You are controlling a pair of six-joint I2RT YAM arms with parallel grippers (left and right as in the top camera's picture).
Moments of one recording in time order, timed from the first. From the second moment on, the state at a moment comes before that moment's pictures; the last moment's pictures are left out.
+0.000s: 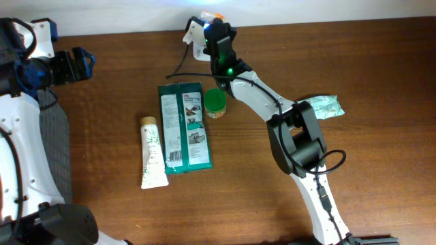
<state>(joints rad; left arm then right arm) 0.31 1.74 1.87 -0.98 0.28 0.12 0.46 2.47 2.01 0.15 0.44 -1.03</state>
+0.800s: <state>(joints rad) 0.31 1.74 1.87 -0.98 0.28 0.12 0.40 2.06 2.02 -0.52 0.00 -0.21</state>
